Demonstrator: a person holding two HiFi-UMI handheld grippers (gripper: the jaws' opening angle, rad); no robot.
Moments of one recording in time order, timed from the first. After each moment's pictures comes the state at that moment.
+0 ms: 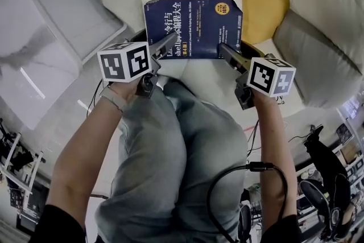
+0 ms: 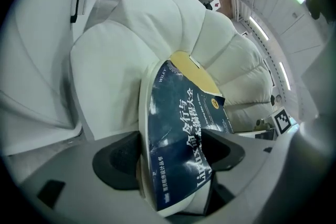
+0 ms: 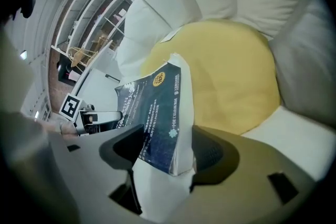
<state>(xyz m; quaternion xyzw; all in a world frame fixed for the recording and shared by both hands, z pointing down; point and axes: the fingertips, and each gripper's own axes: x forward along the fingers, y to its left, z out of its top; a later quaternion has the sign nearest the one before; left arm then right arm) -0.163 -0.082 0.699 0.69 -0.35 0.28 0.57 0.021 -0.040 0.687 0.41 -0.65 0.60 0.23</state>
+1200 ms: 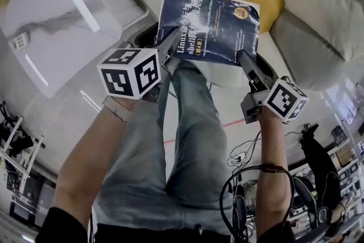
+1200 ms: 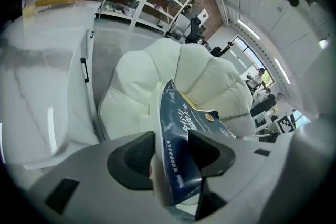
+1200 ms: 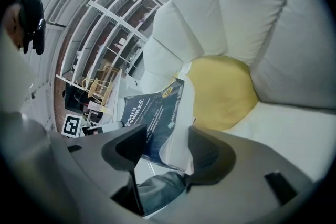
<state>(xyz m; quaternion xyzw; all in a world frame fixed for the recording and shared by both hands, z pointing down) -0.174 -0.099 0.648 0.69 -0.39 0.29 0.54 0.031 -0.037 0.643 0.46 -0.60 0.65 0.13</state>
